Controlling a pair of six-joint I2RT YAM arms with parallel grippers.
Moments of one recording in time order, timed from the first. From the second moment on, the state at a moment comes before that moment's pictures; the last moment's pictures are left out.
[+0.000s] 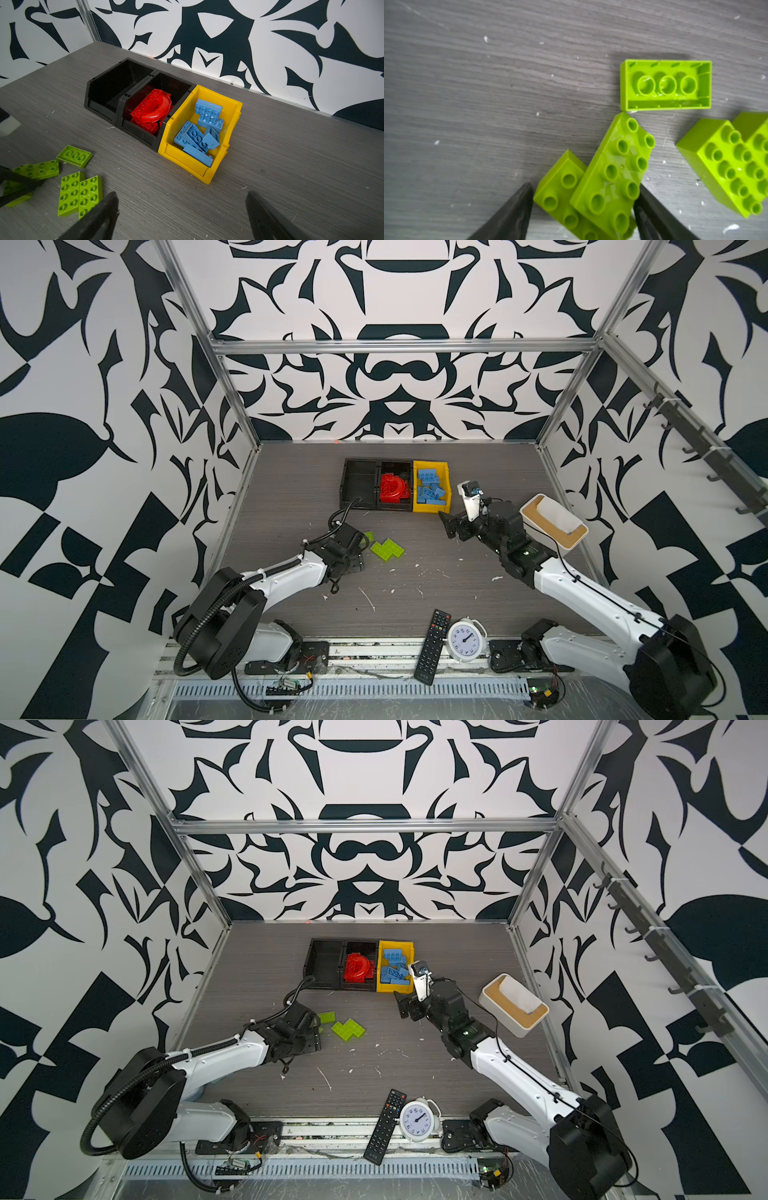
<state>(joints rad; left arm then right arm) -0.65 1.35 0.59 -0.41 -0.20 -0.74 0.51 1.08 0.63 0.06 0.02 0.01</state>
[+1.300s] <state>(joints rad) -0.63 1.34 0.59 -0.49 -0.20 -0.69 0.51 1.10 0.63 0.05 -0.03 0.02</state>
